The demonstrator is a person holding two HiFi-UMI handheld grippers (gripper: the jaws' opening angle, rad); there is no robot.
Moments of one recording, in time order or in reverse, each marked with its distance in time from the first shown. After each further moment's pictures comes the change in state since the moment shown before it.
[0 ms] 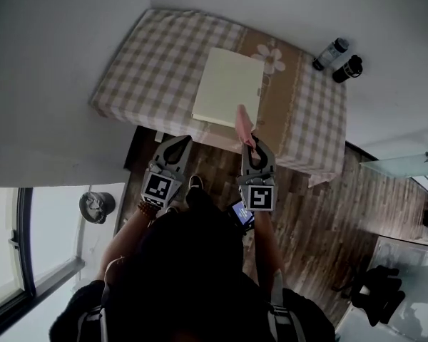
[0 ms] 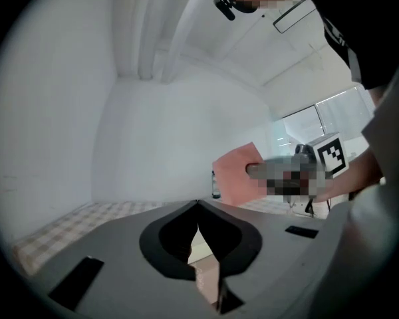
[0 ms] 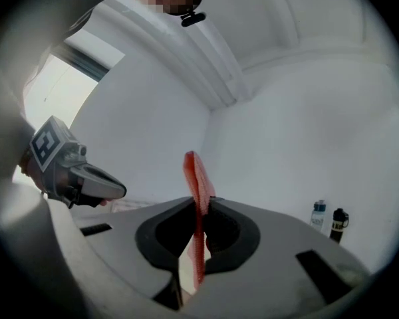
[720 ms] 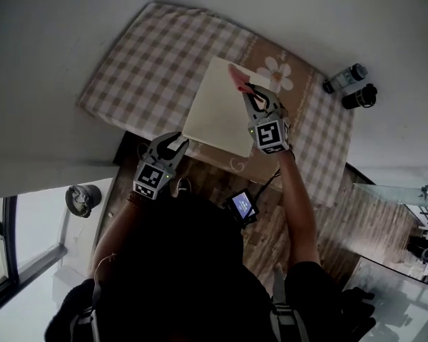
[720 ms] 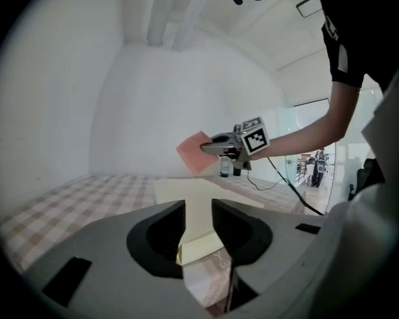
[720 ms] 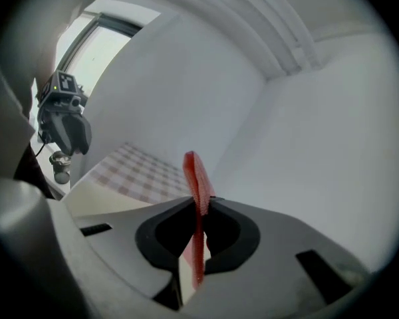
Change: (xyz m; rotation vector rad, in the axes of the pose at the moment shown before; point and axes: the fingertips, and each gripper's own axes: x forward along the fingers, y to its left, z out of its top) left arm 0.110 0.061 -0.086 -0.074 0.184 0.006; right arm 0.254 -0.092 -0.081 -0.397 0.143 0.419
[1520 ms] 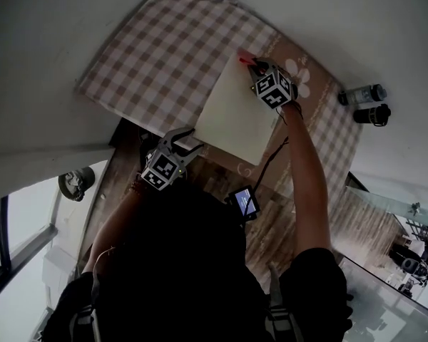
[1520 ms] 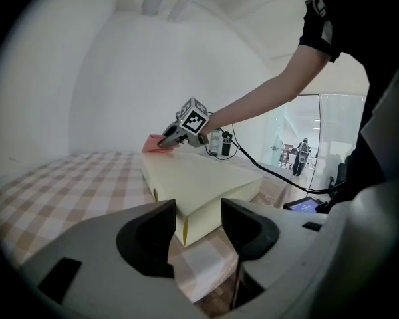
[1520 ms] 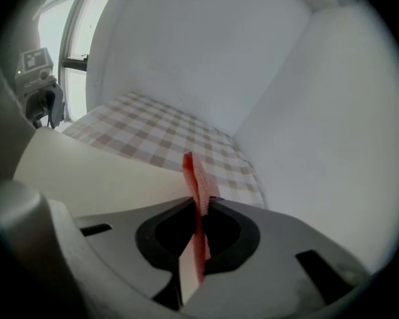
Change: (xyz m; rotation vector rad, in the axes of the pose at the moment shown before) left arm 0.039 0.011 -0.066 0.008 0.162 -0.155; right arm 0.165 0.002 -0.100 -0.128 0.403 0.299
